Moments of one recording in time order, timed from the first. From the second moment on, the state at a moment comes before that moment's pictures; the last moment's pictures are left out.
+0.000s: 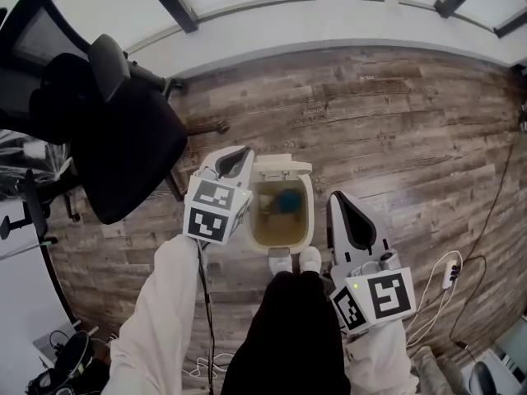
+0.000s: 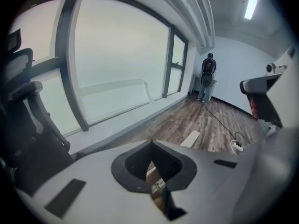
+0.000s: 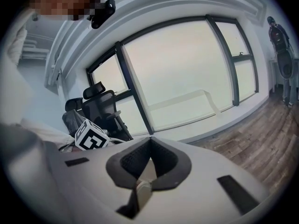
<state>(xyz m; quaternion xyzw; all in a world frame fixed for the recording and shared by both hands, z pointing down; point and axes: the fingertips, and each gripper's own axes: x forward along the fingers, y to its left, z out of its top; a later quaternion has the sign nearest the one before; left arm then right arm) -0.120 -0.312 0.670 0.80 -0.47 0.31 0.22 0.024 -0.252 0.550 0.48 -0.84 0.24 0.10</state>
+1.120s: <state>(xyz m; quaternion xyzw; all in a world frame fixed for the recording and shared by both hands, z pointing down) -0.110 -0.170 0.738 0.74 -0.52 0.28 0.32 0.035 -0.215 0.579 0.47 -0.83 0.26 0.12</state>
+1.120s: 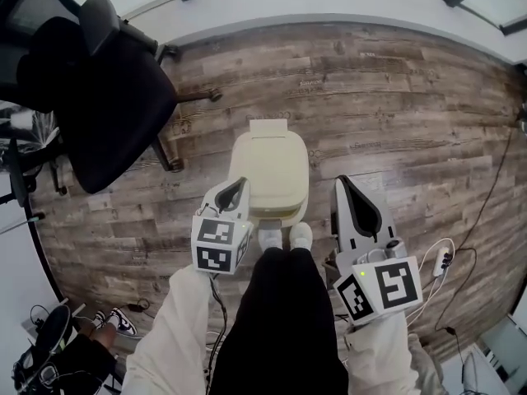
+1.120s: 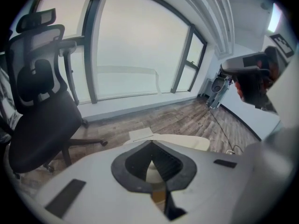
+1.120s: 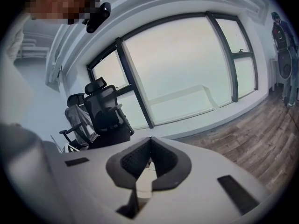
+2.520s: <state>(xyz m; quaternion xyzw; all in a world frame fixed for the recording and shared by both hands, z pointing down) -0.105 -0.080 0.863 0.67 -0.52 0.34 0.40 0.006 -0.192 0.645 0.44 -0.84 0.28 0.17</state>
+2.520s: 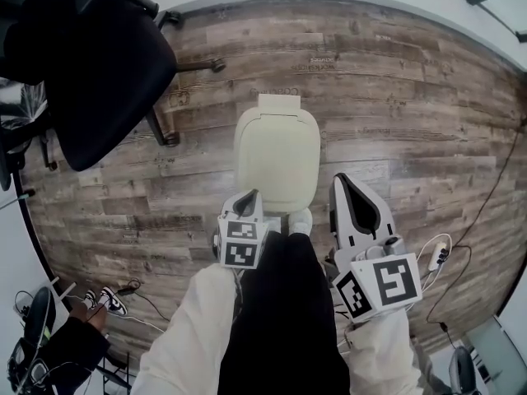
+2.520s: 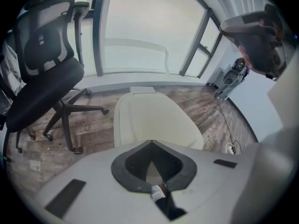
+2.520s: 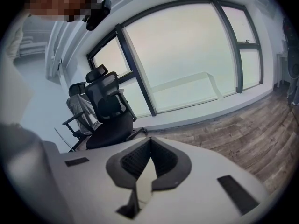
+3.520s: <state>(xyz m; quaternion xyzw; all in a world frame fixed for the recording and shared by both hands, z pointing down) -0.101 -0.077 0.898 0.66 -0.50 0.37 0.41 0.005 -0.197 0.668 0.43 -0.83 0.29 0.19</state>
